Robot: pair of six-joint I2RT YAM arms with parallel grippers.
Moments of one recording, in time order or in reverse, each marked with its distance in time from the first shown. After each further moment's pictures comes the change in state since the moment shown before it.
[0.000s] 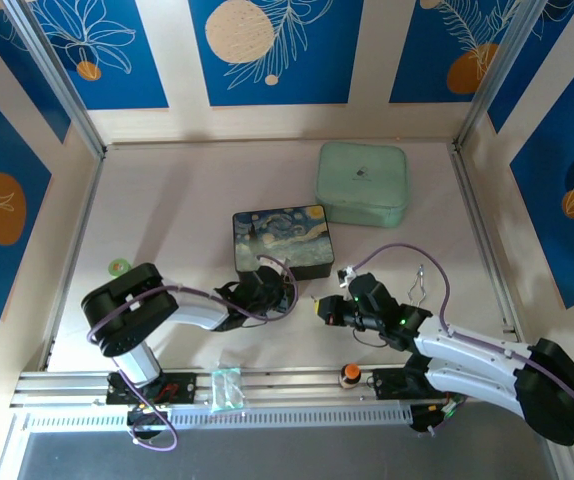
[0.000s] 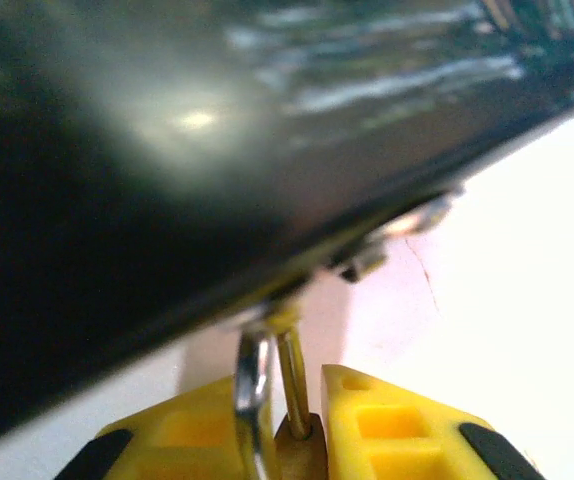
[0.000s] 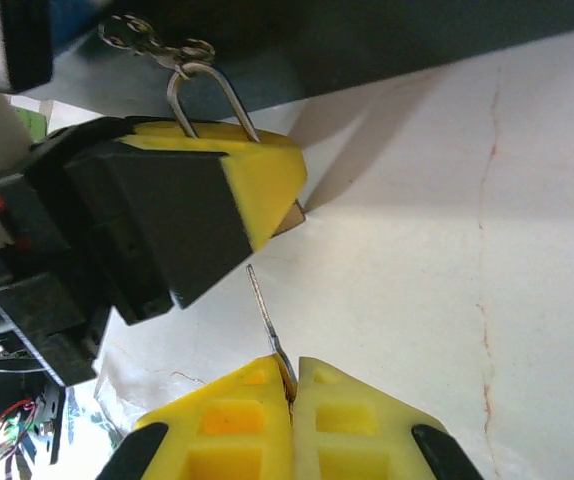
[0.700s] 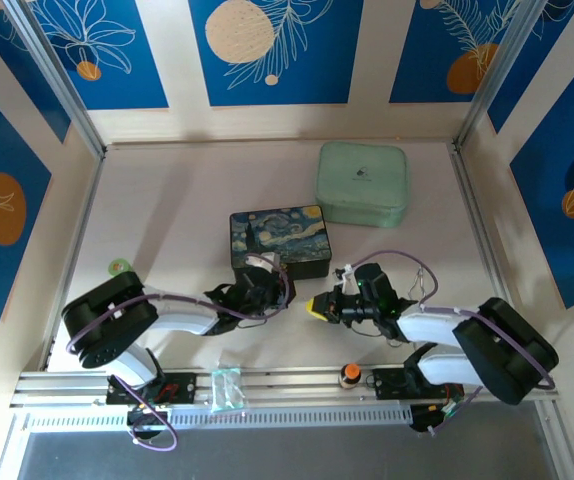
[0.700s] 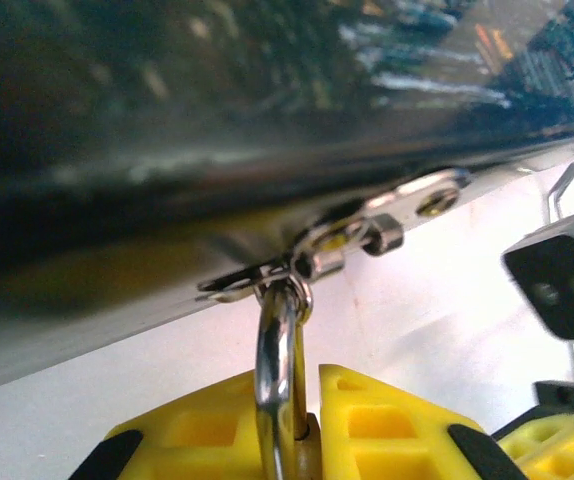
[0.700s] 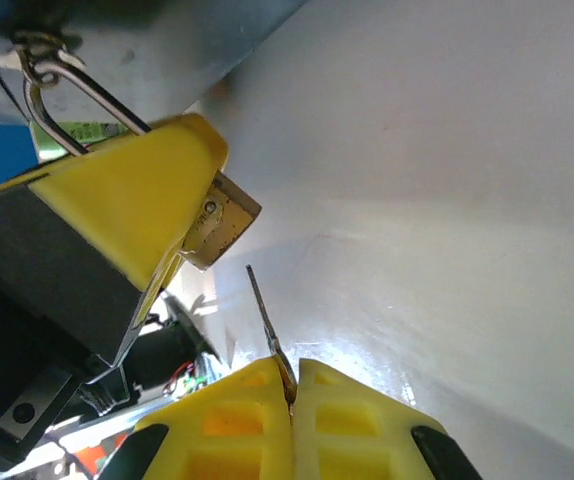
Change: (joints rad) left arm -0.005 -0.114 -0.057 0.047 -0.021 -0.209; right arm -0.219 0.352 -0.055 0.462 -0.497 0.244
